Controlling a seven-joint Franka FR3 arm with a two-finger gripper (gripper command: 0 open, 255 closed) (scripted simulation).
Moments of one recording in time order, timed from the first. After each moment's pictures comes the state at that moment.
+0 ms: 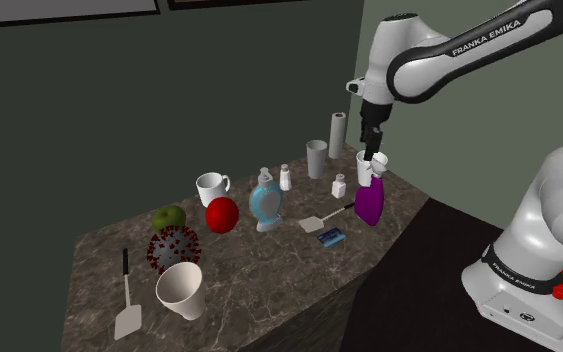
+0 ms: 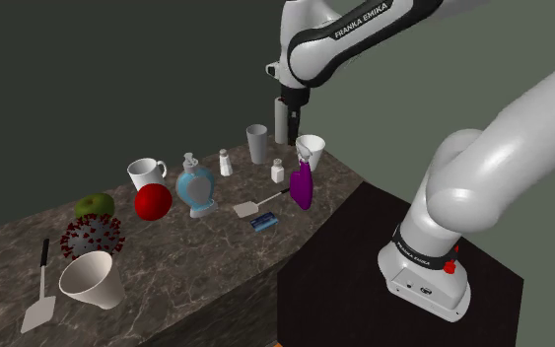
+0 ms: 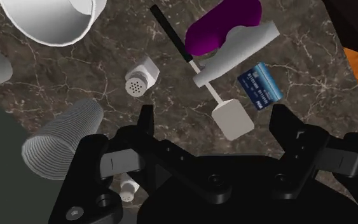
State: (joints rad) arm 0.15 -0.41 -0.14 -2.58 -0.12 2.24 -0.58
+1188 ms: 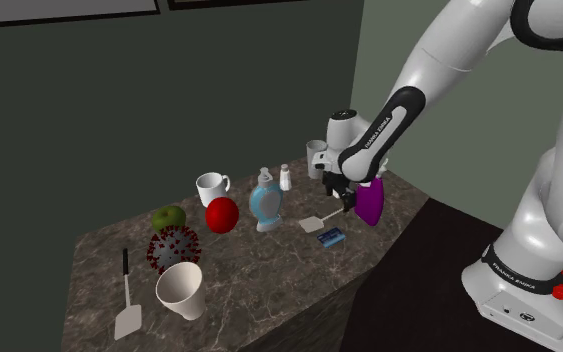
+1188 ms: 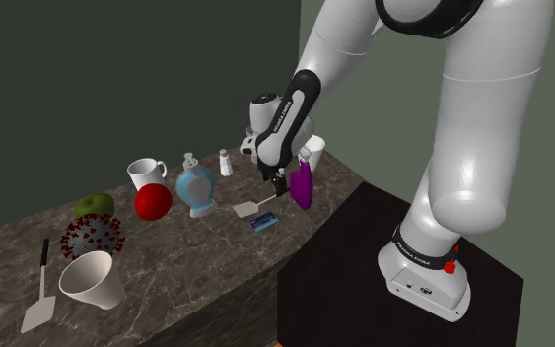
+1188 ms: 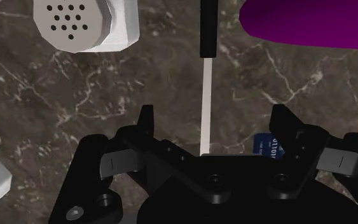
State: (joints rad) arm 0.23 0.26 -0.14 -2.49 -0.06 2.72 -1.12
